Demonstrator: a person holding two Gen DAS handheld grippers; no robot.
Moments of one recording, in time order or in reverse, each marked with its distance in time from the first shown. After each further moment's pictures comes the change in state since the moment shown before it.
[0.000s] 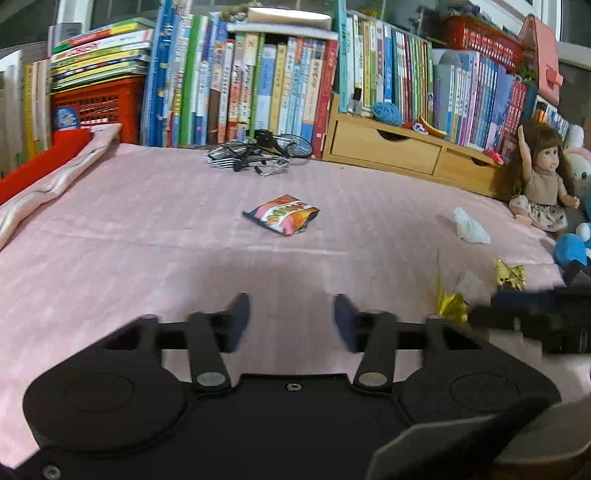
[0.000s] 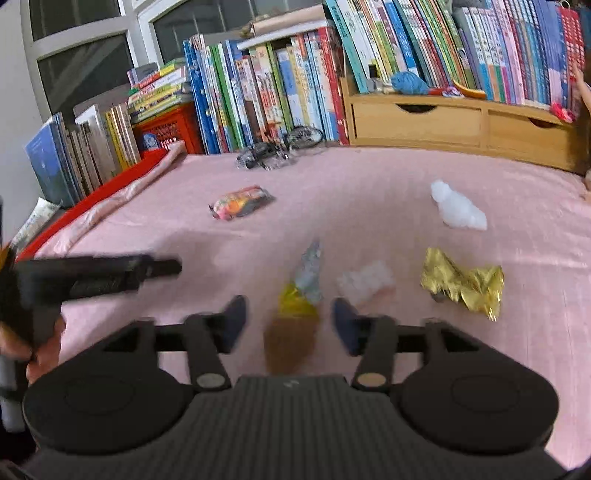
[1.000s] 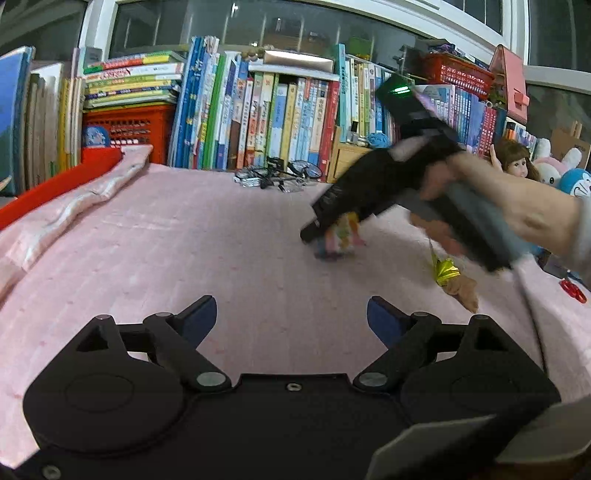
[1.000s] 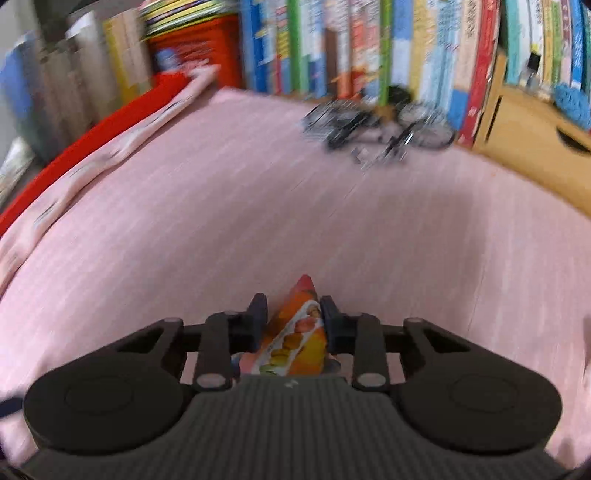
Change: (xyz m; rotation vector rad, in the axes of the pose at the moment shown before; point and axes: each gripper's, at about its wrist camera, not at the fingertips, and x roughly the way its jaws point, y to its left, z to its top) left arm -0.080 0.060 -0.051 0.027 -0.116 -0.058; right arm 0.153 0.096 0.073 -0.186 0.358 0.079
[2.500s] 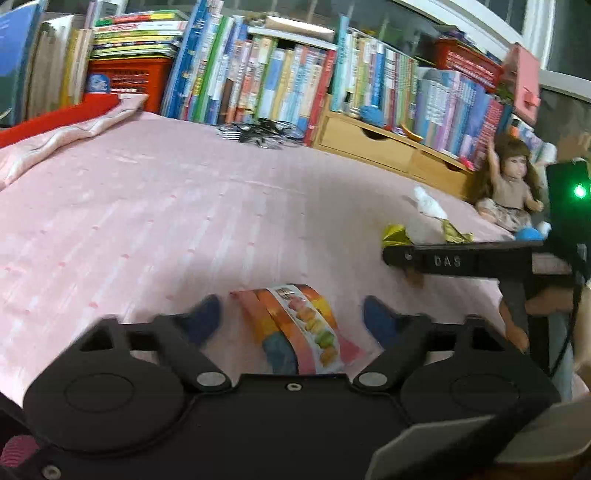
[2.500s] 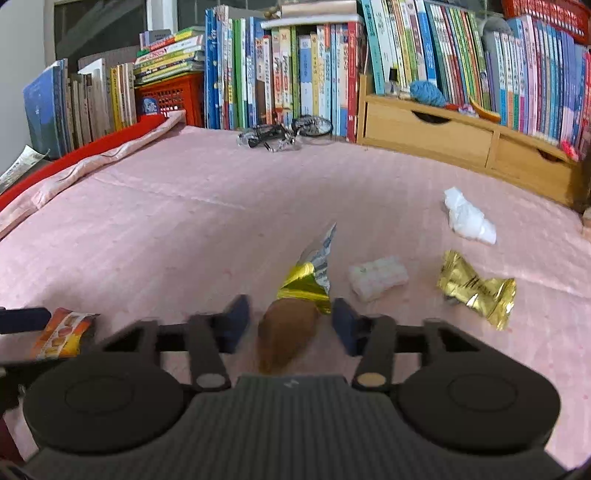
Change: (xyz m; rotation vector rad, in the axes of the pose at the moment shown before) left arm 0.003 -0.072 -0.031 -0.136 0.080 0.030; right arm -0.087 -0.036 -0.158 0.060 -0.330 -0.230
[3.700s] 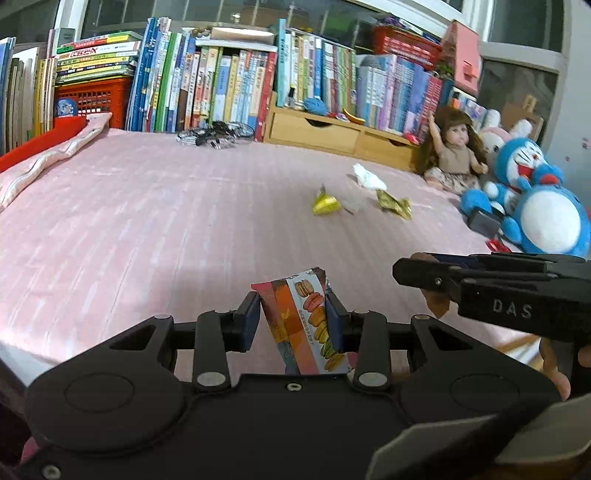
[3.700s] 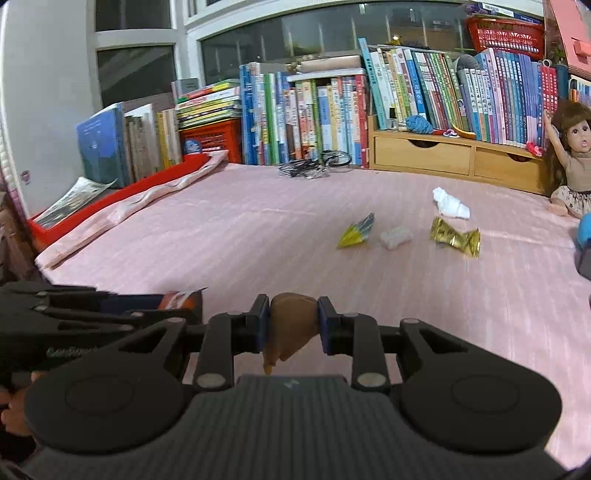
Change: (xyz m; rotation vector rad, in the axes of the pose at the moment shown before) left arm -0.081 -0.021 -0.031 0.145 0.028 -0.115; right arm -0.148 0.056 -0.071 0.047 -0.130 0.062
